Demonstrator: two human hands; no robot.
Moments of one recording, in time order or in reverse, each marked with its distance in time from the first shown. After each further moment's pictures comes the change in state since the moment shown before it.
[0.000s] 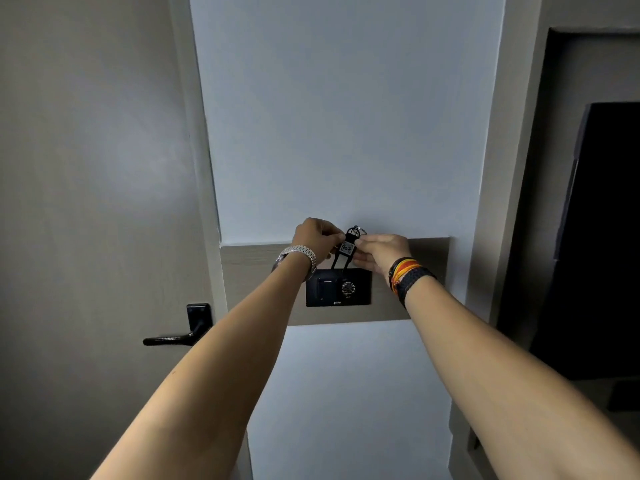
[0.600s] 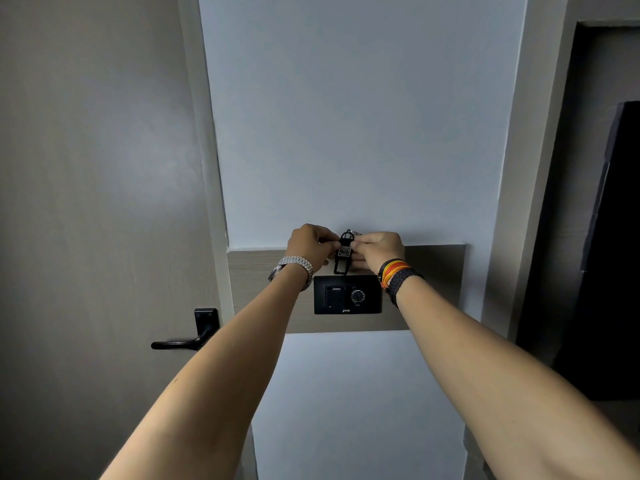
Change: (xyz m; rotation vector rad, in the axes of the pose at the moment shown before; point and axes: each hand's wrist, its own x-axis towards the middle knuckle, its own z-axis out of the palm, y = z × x) left_hand 0.009 -0.020 -0.012 0.041 0.057 0.018; right_hand 0.027 0.007 0.028 -0.233 0.050 -0.144
